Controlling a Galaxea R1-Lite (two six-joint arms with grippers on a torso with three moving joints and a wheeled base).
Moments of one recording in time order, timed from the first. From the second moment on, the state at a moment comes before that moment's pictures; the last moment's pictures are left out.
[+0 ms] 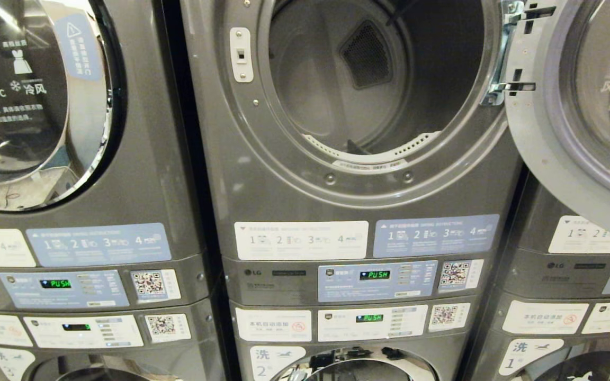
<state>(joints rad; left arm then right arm) -0.01 0.00 -0.04 0.12 -0.03 0.10 -0.01 0.00 0.00 -0.01 0.00 0.00</state>
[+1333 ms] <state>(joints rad) -0.01 0.00 -0.04 0.12 -0.03 0.09 -0.01 0.00 0.00 -0.01 0.00 0.00</state>
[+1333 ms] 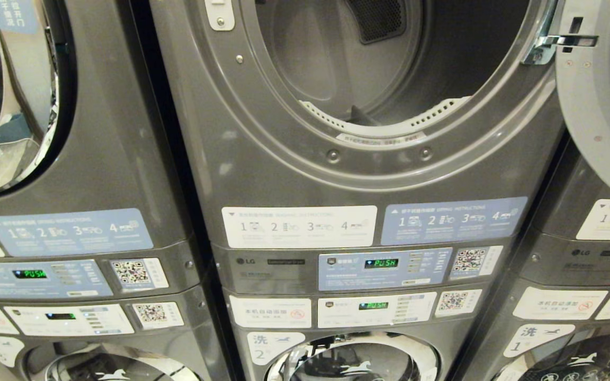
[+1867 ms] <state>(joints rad) -0.01 0.00 -0.04 0.12 -0.03 0.09 -0.01 0.00 0.00 -0.01 0.00 0.00</state>
